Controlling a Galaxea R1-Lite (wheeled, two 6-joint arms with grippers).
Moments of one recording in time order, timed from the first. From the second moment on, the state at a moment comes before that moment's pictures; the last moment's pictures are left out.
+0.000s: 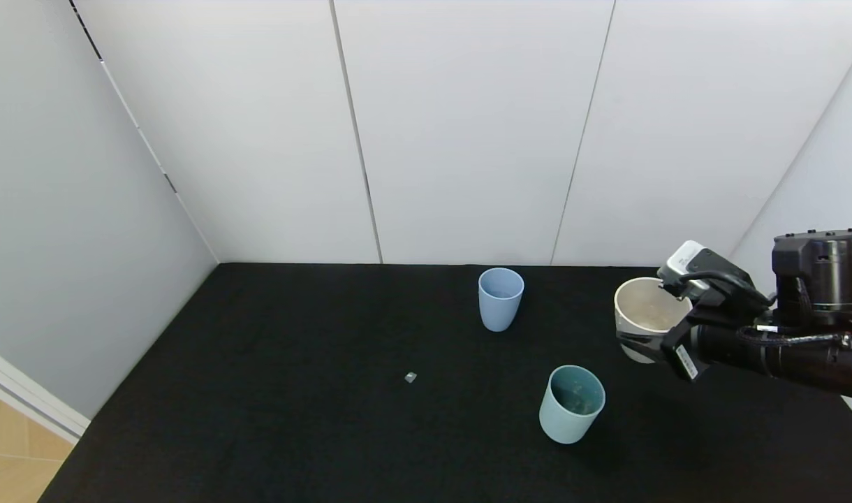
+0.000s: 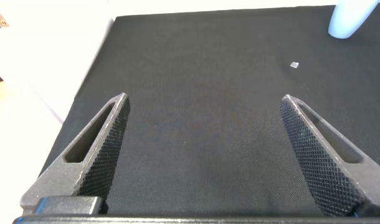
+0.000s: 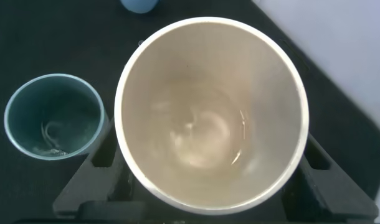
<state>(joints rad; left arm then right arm) 0.00 0.00 0.00 -0.01 0.00 0.04 0.23 1.65 -0.75 -0.44 0.13 -0.47</state>
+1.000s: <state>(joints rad) 0.00 0.00 0.00 -0.01 0.00 0.04 0.09 1.99 -0.74 -0.90 0.21 -0.24</state>
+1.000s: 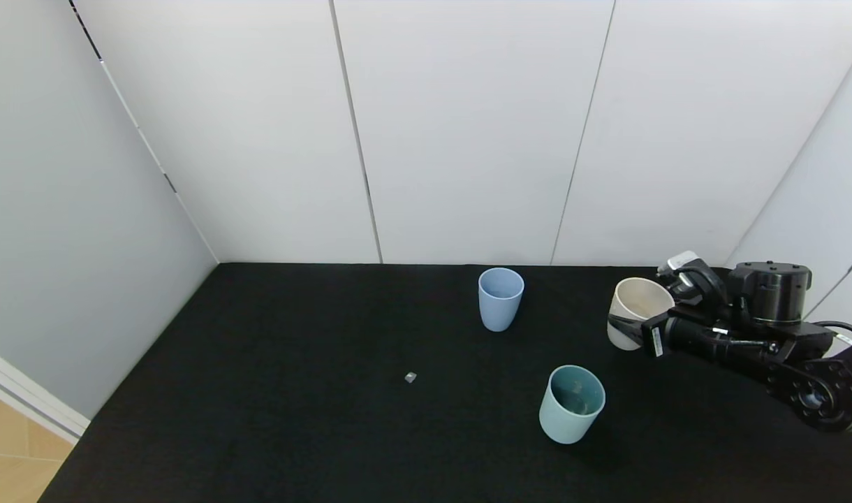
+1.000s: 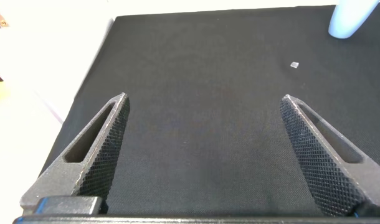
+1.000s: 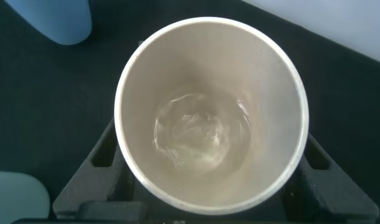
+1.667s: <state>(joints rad) 0.00 0.00 0.00 -0.01 0.00 0.04 0.07 2.10 -0.81 -0.90 0.21 -0.20</state>
